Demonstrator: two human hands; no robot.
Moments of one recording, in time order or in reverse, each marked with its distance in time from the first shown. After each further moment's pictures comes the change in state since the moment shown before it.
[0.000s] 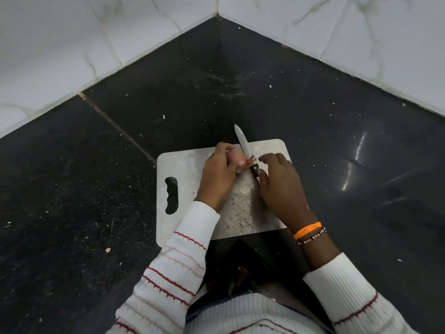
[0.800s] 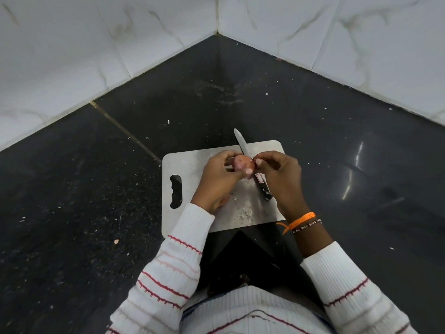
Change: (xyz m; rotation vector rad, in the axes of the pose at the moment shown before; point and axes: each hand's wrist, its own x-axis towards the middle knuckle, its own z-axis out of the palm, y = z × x) left_hand -0.033 0.010 -0.015 -0.200 -0.077 -0.013; right_hand -0.005 -0.006 -0.004 0.720 0.187 0.171
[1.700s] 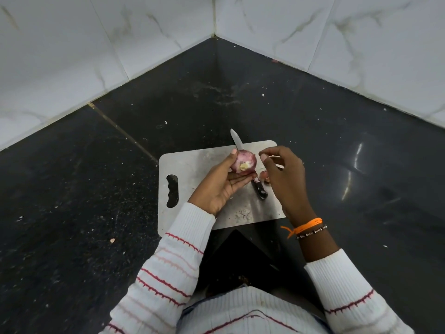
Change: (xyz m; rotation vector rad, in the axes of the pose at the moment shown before) left_hand -0.001 0.003 0.011 -0.805 -0.150 -0.387; right_hand -0.008 -0.007 -0.017 -0.008 0.021 -0.061
